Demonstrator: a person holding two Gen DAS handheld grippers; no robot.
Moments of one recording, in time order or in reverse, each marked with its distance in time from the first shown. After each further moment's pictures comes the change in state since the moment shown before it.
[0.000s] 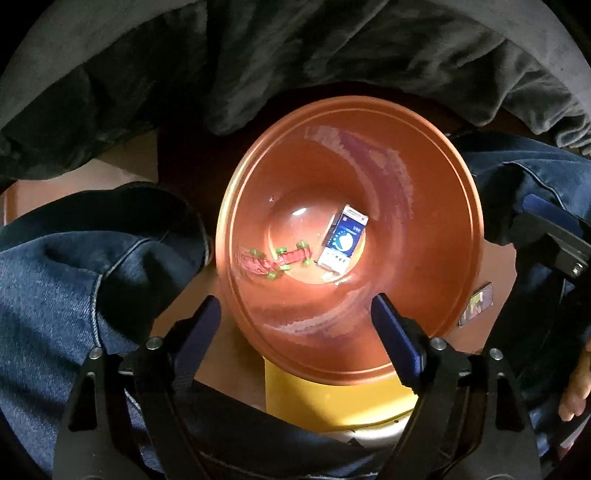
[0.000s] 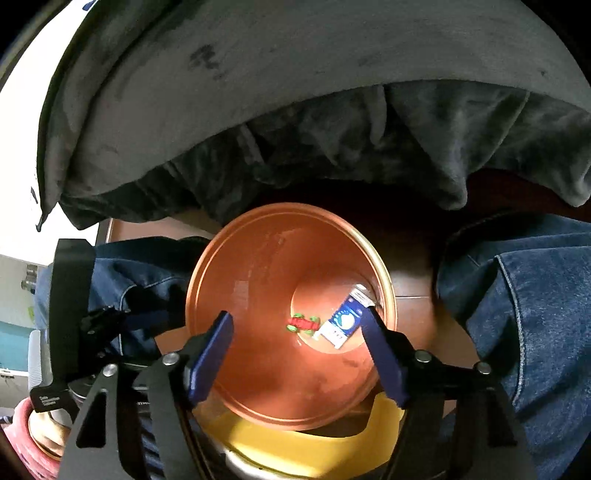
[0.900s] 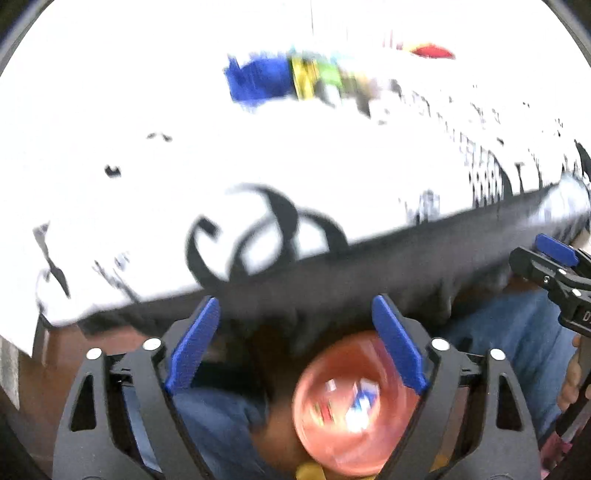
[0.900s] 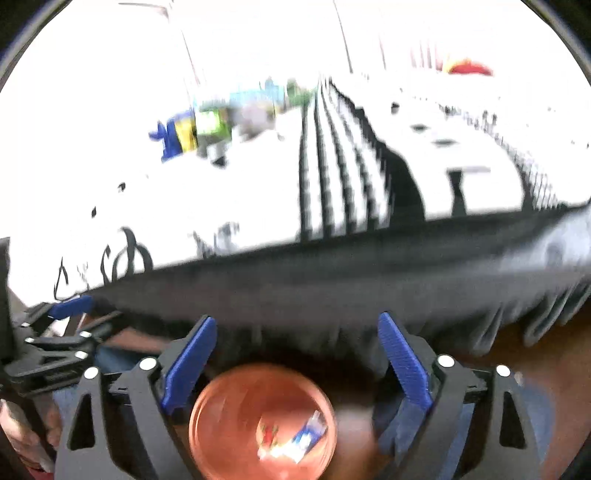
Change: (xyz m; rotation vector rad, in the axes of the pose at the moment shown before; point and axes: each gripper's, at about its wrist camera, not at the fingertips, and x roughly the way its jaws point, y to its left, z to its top) left arm -0.224 0.010 0.002 -0.001 -0.806 0.145; right arm -0.178 0.048 0.040 -0.157 -0.621 -0.191
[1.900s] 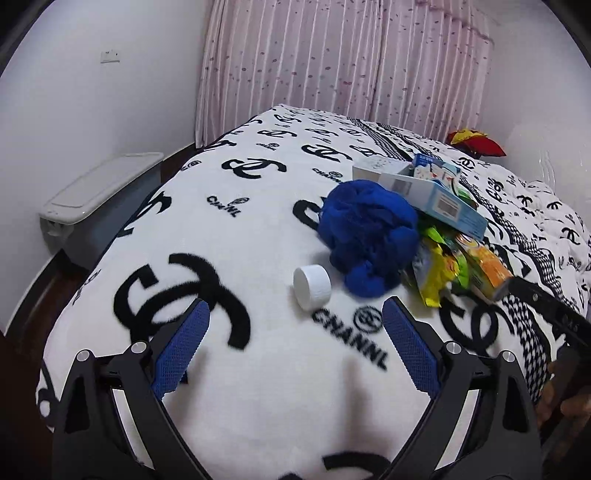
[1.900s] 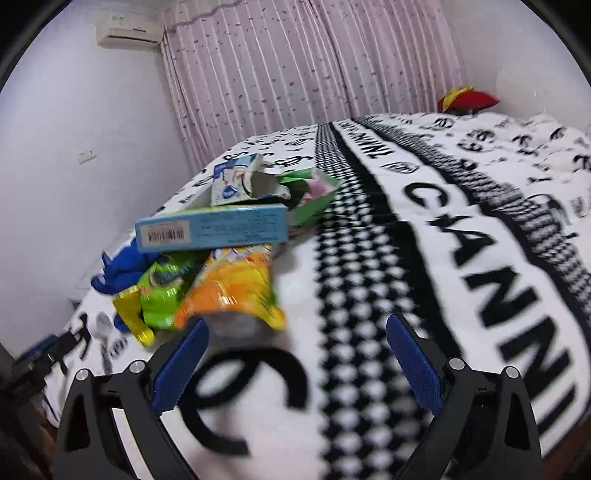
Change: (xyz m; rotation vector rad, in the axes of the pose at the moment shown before) left arm 0.054 0.100 0.118 -0.254 -0.171 0.029; right arm 0.131 0.011 0.164 0.072 -0.087 0.059
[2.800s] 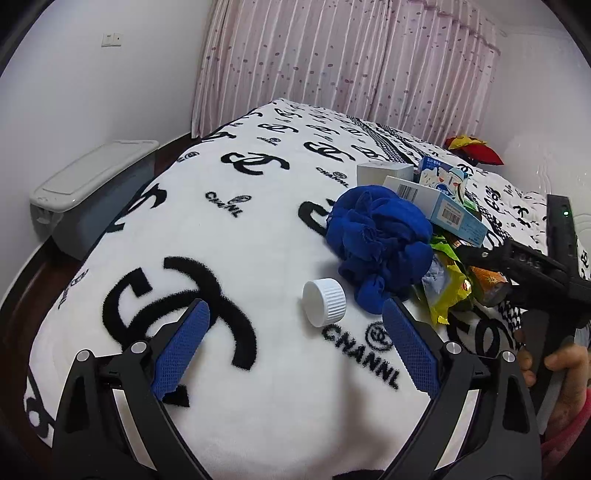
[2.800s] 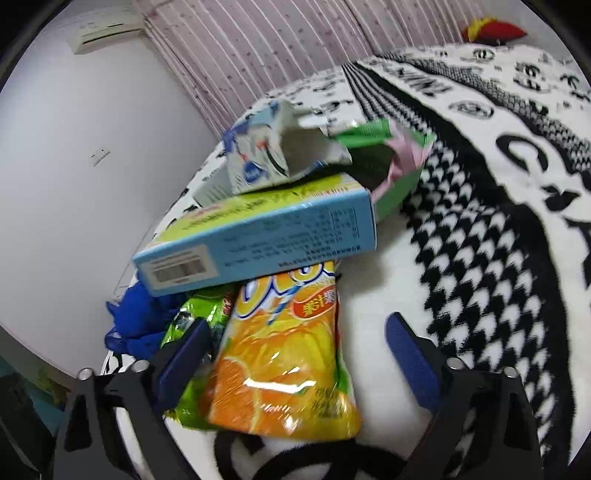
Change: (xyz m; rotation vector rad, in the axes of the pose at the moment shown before) left arm 0.013 0.015 0.007 -0.046 0.024 -0.044; right arm 0.085 0.022 0.035 0.129 0.244 0.180
